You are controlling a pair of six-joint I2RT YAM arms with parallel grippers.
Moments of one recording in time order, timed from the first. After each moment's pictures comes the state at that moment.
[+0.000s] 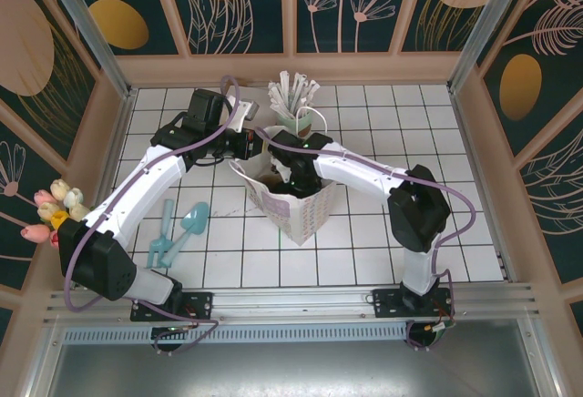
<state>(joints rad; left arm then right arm) -0.43 1.45 1.32 -0.64 0.48 -0.23 0.86 1.91 1.52 -1.04 -0.23 0.34</state>
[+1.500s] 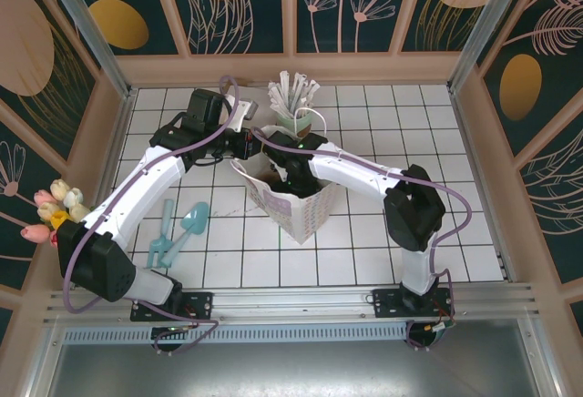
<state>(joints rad) -0.43 1.45 1.32 -0.64 0.46 -0.22 0.88 1.91 1.58 -1.08 -0.12 0.37</state>
